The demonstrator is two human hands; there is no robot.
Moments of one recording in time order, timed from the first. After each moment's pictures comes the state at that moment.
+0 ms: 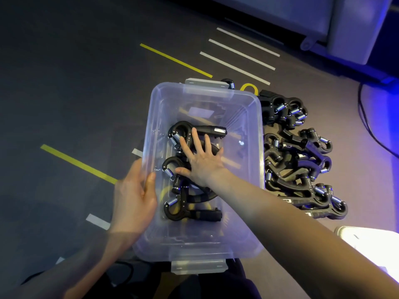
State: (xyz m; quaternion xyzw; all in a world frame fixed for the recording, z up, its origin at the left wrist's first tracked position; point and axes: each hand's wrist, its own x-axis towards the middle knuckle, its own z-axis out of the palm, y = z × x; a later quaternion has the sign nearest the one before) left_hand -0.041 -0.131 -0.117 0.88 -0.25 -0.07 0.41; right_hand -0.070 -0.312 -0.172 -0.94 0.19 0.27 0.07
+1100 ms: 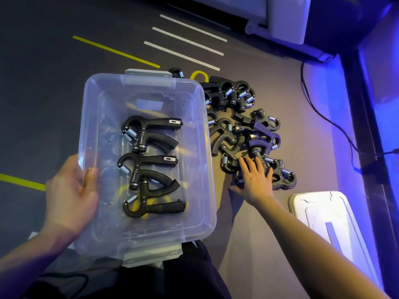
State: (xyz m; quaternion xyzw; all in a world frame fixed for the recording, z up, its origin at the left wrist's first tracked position) left_hand -0.037 -0.146 -0.125 0.89 -0.25 -0.08 0.37; right_hand -0.298 -0.415 -0.190 -0.87 0.45 0.20 0.04
